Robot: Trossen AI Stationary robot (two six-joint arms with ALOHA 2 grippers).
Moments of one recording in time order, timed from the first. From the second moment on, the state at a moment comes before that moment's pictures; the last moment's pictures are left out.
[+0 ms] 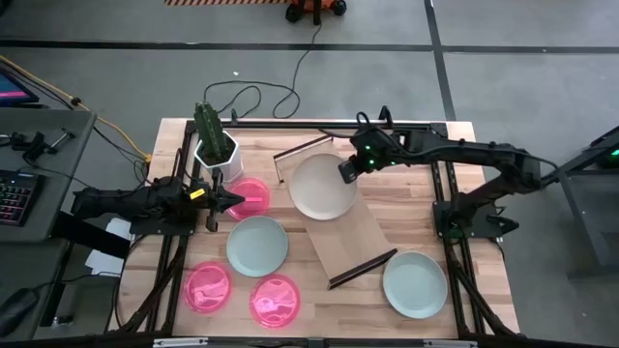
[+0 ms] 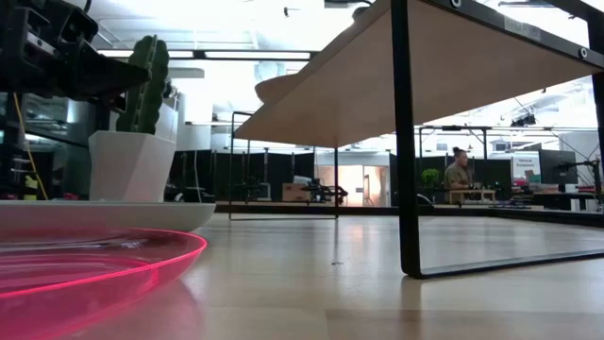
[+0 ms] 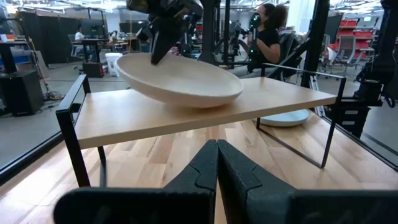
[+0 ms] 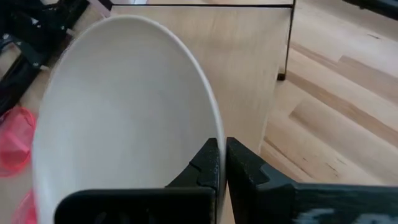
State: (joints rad) left arm -0.01 0.01 0.01 0.01 -0.04 0.01; right arm -0.25 1.43 1.24 -0.70 0.05 0.67
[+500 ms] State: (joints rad) left arm -0.01 0.01 0.01 0.01 -0.04 0.01; right arm -0.27 1.51 1.25 -0.64 0.08 0.76
